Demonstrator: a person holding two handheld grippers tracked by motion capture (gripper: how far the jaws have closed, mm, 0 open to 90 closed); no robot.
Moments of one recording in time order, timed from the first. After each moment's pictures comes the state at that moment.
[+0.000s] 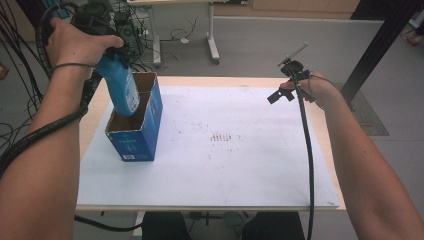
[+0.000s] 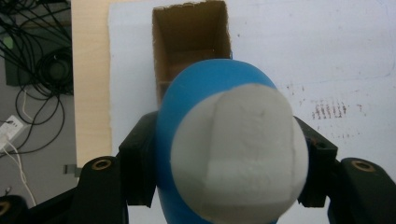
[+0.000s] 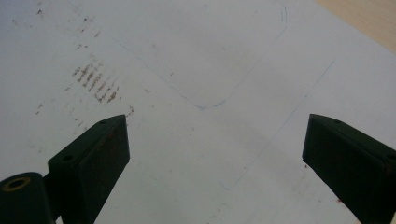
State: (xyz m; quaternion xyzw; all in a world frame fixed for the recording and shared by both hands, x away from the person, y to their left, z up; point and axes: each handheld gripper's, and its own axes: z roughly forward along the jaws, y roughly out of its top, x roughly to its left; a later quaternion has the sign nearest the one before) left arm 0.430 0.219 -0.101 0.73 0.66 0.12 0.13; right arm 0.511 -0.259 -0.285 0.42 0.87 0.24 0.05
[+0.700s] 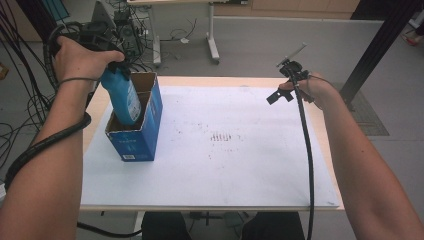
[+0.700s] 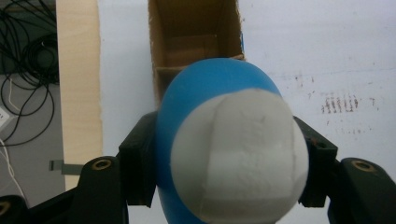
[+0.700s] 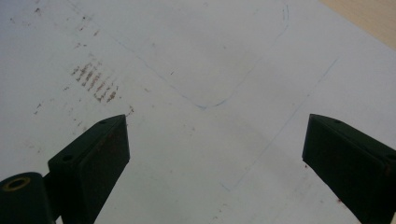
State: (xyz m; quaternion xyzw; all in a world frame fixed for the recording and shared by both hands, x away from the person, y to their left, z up) left arm 0.434 0.229 -0.137 0.73 0.67 0.11 0.12; right arm 0.512 -0.257 -0.288 0.42 0.87 0.23 0.05
